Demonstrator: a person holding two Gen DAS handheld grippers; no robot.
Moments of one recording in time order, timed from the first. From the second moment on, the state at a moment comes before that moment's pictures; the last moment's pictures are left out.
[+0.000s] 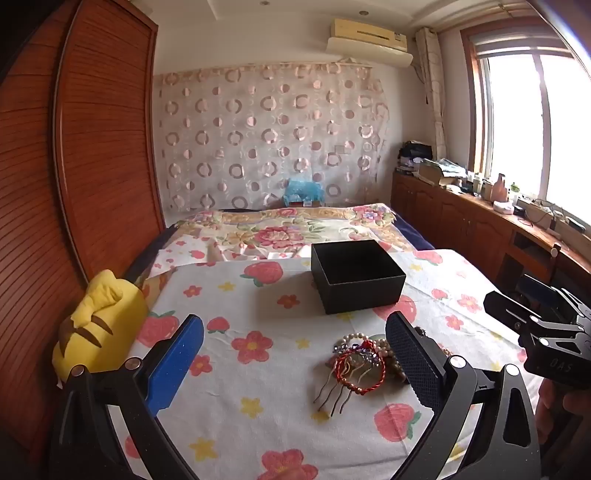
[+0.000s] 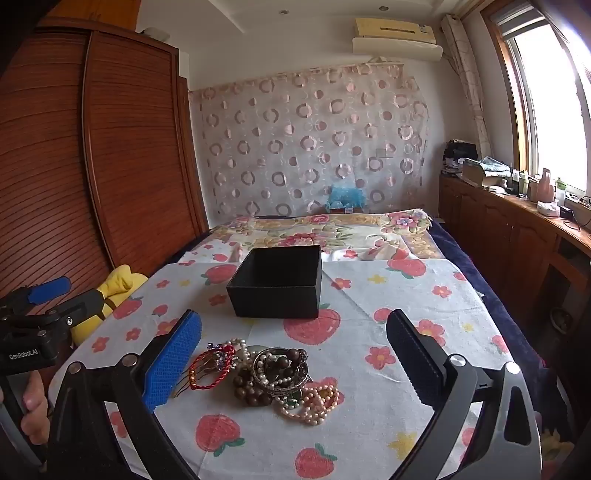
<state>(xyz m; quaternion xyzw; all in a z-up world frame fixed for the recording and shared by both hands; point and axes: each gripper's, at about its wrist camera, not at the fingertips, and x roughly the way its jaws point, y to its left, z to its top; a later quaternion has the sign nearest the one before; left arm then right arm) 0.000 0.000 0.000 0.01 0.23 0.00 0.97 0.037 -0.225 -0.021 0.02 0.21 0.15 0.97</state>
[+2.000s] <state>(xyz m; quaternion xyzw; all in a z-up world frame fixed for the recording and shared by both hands) 0.000 0.000 0.000 0.01 0.23 0.00 0.97 0.034 -0.223 -0.020 0.03 0.21 0.15 0.96</state>
